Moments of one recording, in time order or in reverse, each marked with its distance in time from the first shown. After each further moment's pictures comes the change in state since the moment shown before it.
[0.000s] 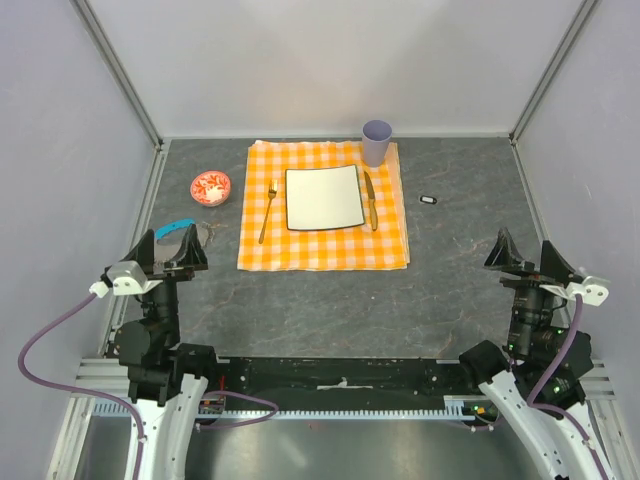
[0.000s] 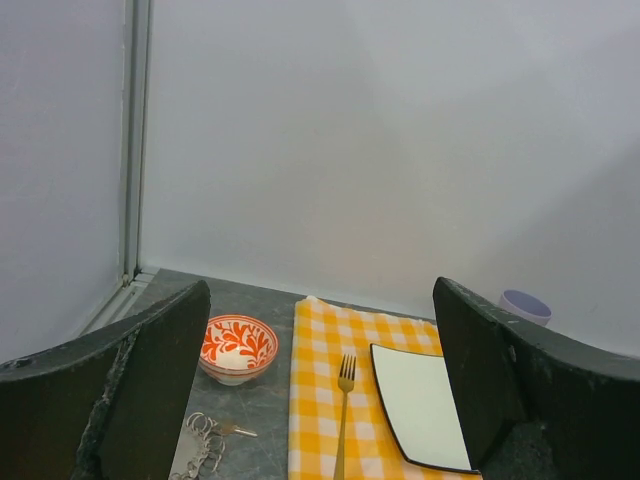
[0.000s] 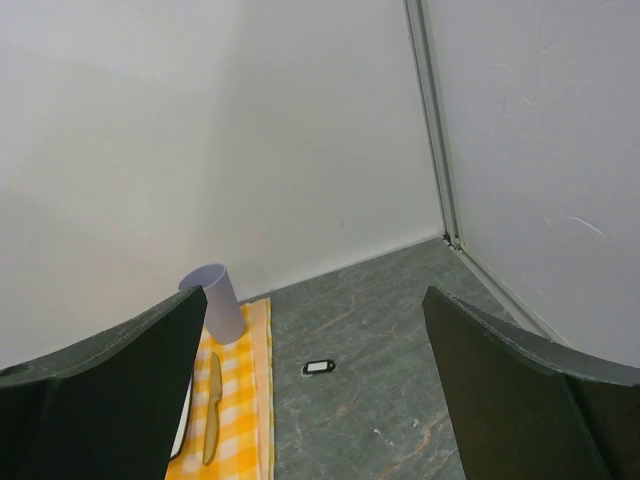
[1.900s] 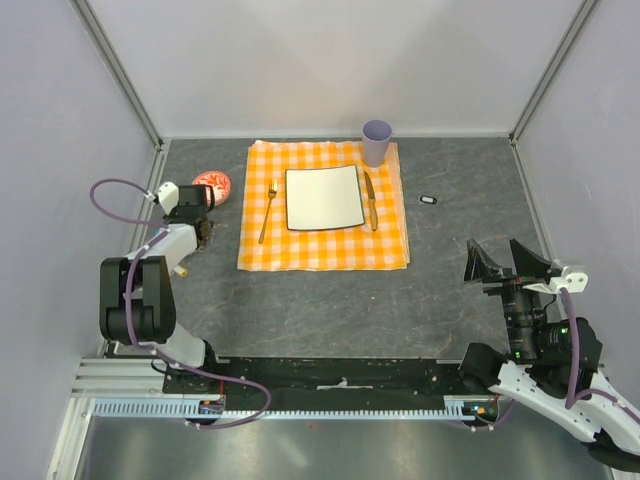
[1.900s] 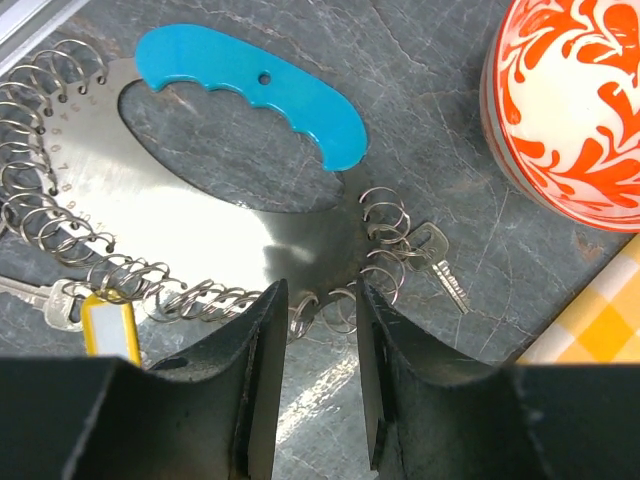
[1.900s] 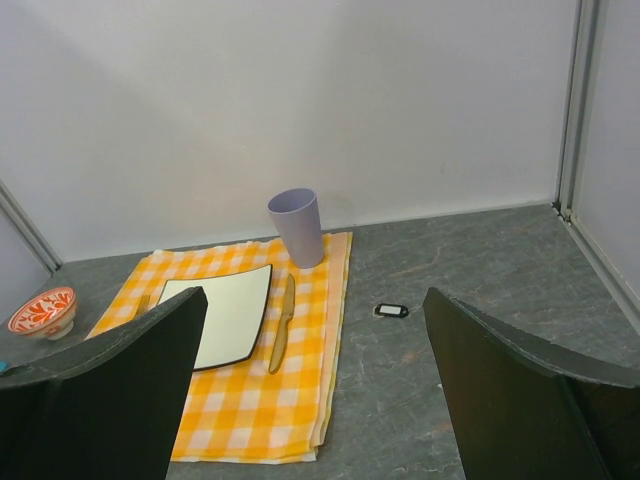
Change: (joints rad) left arm 0.135 1.510 0.430 -0.224 -0.329 -0.494; right arm 0.543 0.000 0.017 -0.031 0.231 -0.130
